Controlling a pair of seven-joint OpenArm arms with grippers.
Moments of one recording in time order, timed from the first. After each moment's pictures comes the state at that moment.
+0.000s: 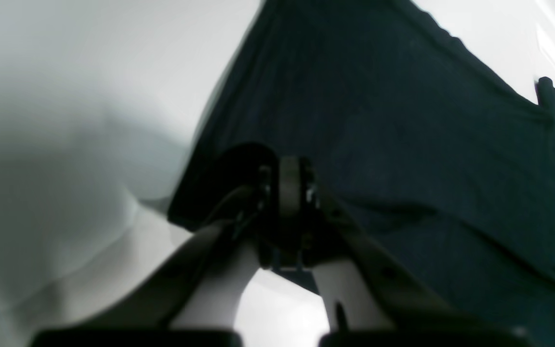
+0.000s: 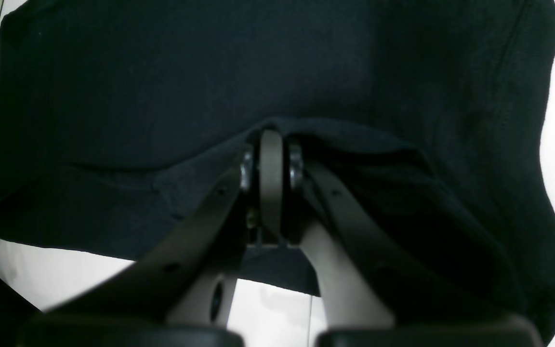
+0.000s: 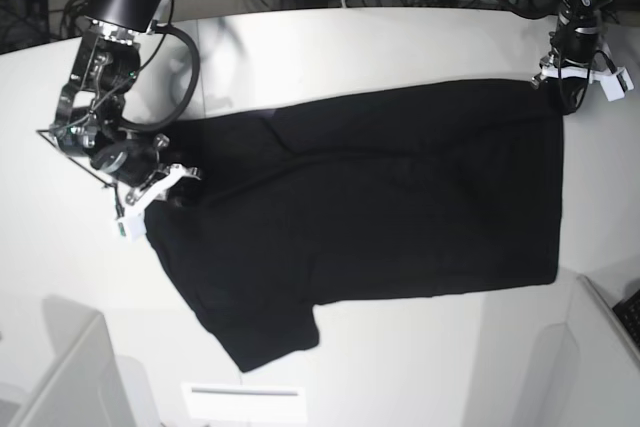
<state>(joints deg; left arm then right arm) 20.9 1.2 -53.4 101.1 -39.7 -23.4 43.0 3.2 3.5 20.3 92.8 34.2 20.8 -67.2</state>
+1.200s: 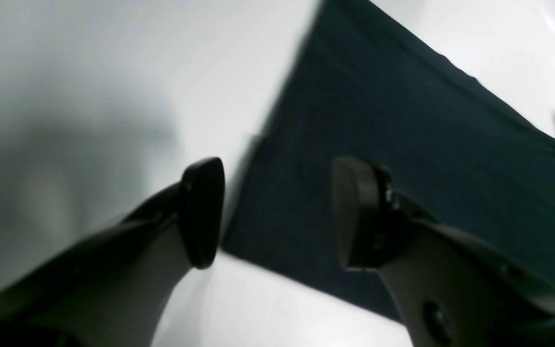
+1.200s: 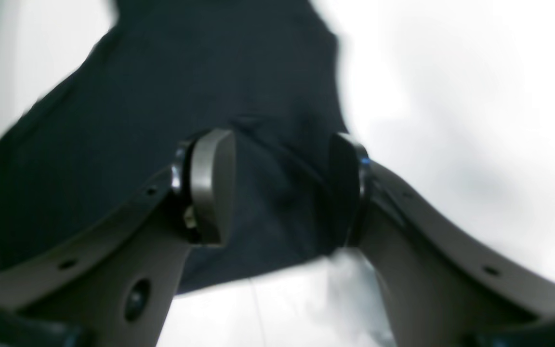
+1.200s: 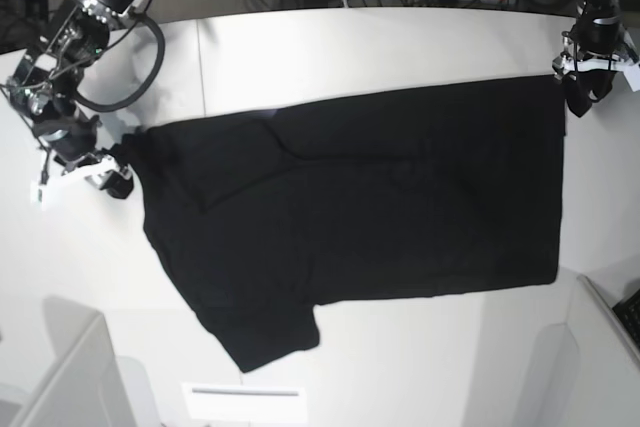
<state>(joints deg) 23.5 0.4 -57.4 106.0 -40.0 -22.2 42.6 -1.7 3.3 35.8 101.8 34.0 11.2 -66.6</state>
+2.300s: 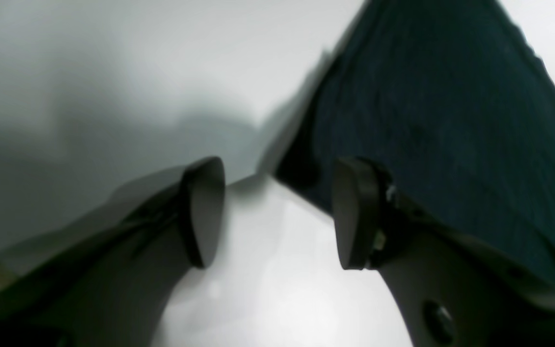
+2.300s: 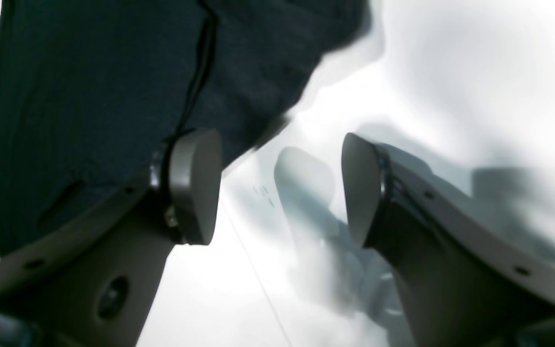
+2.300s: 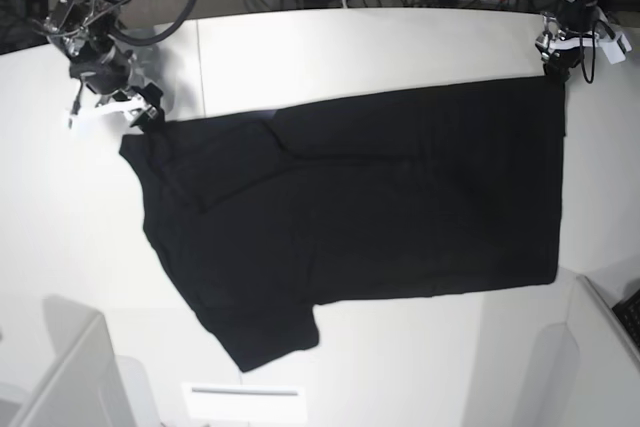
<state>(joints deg) 19.3 1.7 -62.4 87.6 -39.6 -30.0 42.7 -14.8 -3.5 36.3 100.0 35.1 9.1 -59.2</state>
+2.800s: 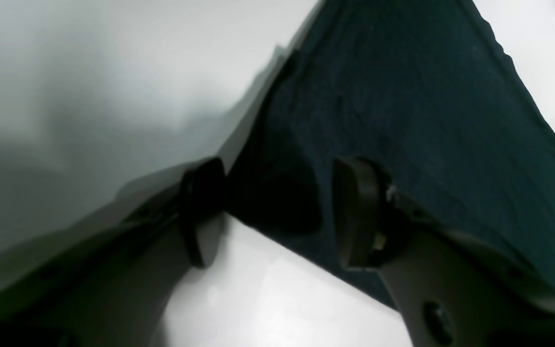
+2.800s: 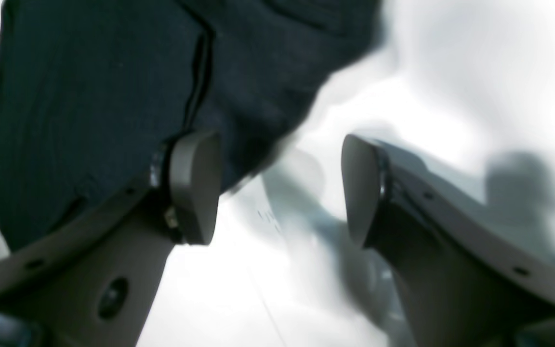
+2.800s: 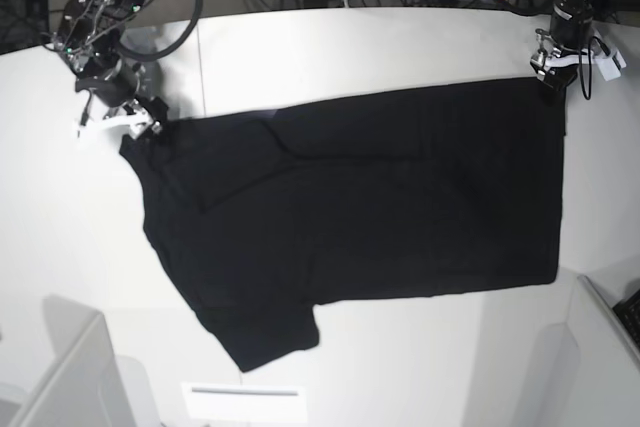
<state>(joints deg) 15.7 1.4 -61.2 85.4 -40.1 -30.0 42.4 -9.4 -3.4 36.6 91.5 35.7 9.7 -57.9</state>
